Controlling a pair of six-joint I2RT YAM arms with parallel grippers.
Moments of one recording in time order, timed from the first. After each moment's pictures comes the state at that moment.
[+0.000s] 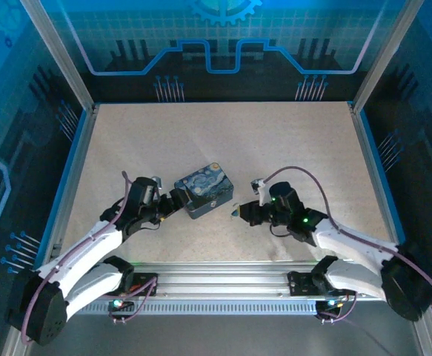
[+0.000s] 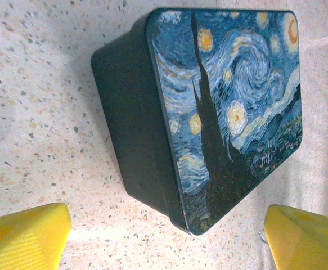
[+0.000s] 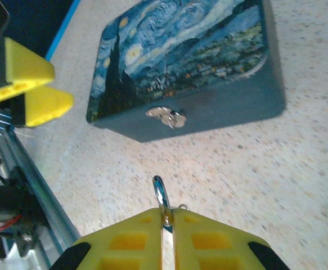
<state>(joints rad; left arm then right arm) -0.39 0.93 0.49 -0.35 0.19 -0.95 0.68 1.04 0.46 -0.03 -0.30 0.54</state>
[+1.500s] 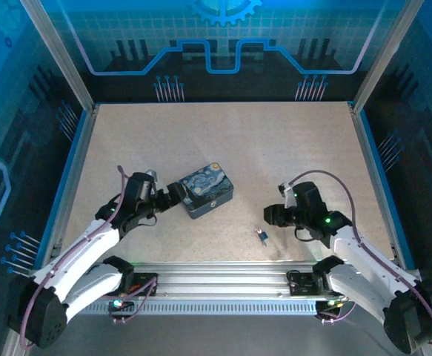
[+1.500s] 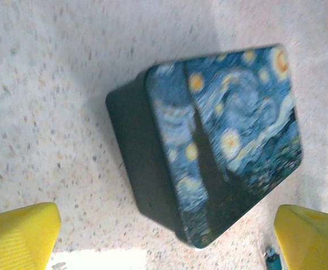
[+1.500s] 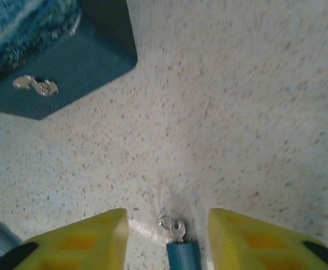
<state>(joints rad) -0.37 0.91 0.58 -0.44 0.10 -0.86 0.41 0.86 0.48 -0.45 -0.28 0.41</state>
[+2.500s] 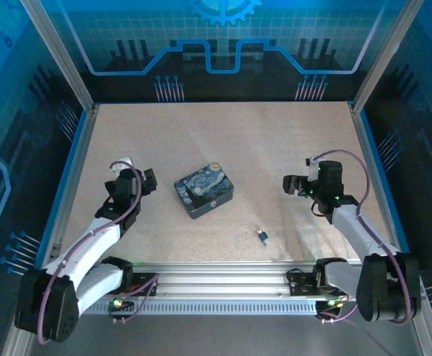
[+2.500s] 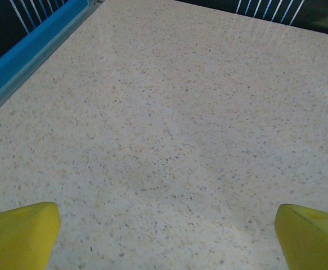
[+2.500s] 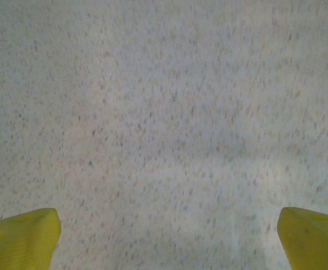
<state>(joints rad) -0.21 0.99 0.46 -0.04 -0.48 -0.35 0.03 1.11 0.54 -0.15 -0.11 0.11</state>
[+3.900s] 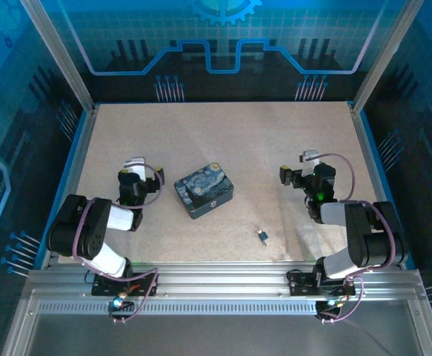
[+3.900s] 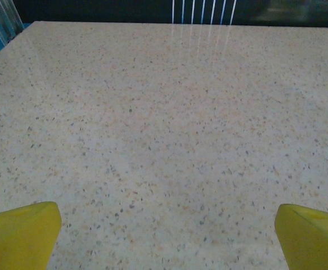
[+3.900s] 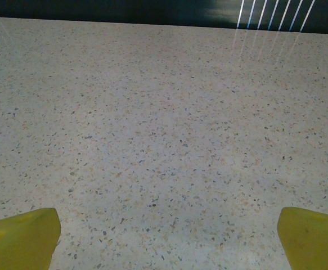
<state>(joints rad) -0.07 1.57 0.32 0.90 -0.17 -0.08 0.03 1.49 0.40 0.69 -0.08 -0.04</state>
